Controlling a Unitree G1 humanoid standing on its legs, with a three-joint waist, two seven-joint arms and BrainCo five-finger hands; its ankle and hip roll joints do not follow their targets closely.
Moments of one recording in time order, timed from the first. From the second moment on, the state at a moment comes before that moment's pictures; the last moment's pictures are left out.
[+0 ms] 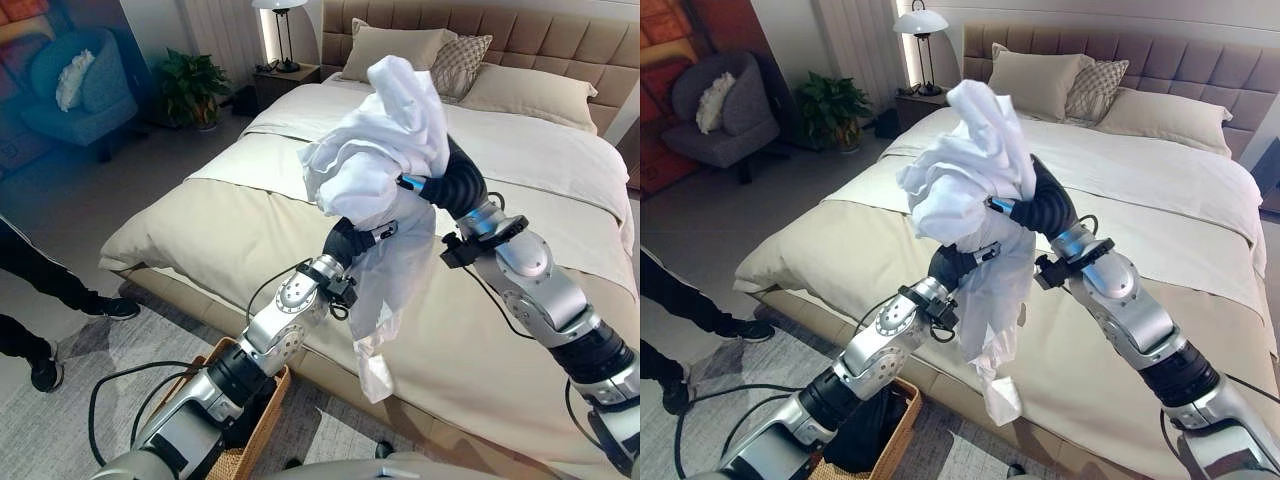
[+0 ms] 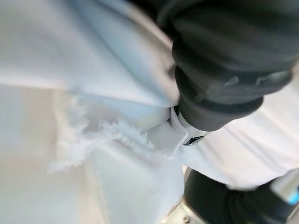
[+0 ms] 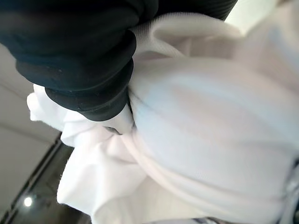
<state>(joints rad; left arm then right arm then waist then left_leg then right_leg) -0.42 0.26 -0.62 0.03 -0.73 -0.13 0.04 -0.41 -0.76 0.31 -0.26 0.62 -0.19 0.02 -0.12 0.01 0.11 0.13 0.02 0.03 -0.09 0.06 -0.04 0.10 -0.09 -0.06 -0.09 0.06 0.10</state>
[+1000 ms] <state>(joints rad) -0.11 0.30 -0.12 -0.14 -0.66 -0.17 0.07 0.19 -0.47 0.01 0.13 0.42 -0.12 0.06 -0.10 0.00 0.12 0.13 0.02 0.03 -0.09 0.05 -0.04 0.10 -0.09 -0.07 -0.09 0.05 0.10</state>
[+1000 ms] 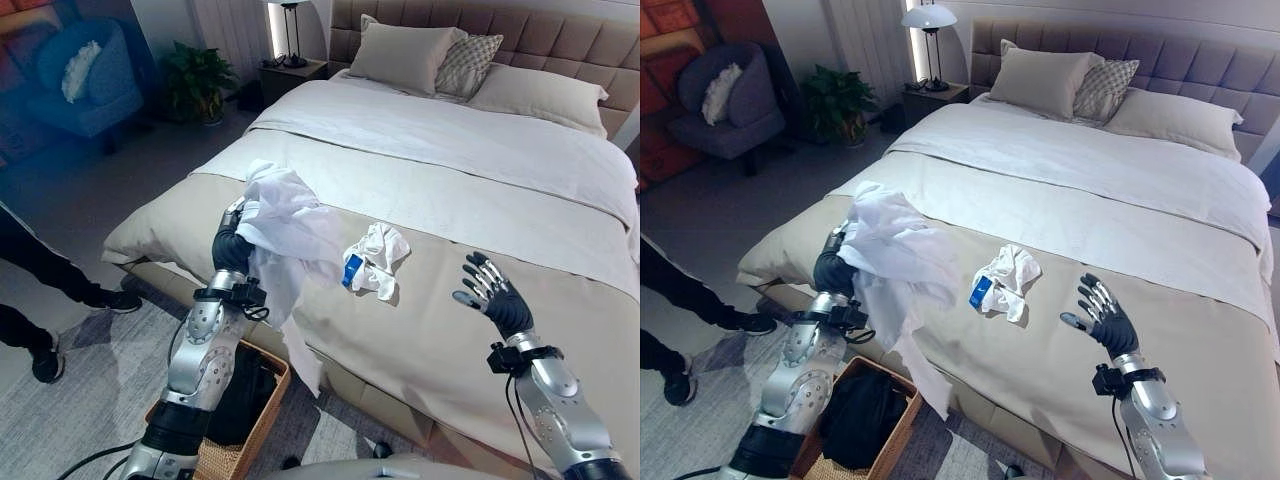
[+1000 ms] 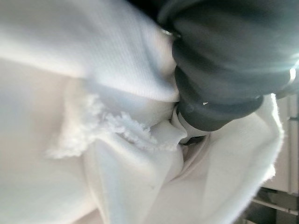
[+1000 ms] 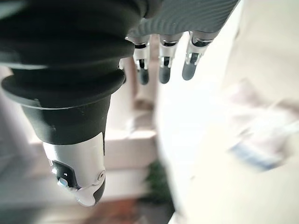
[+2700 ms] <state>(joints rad) 0.07 0.40 0.32 0.07 -0.36 -0.33 0.34 0.18 -0.33 0.07 0.87 0.17 -0.17 -0.04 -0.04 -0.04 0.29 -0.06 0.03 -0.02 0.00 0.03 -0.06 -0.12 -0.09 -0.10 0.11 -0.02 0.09</state>
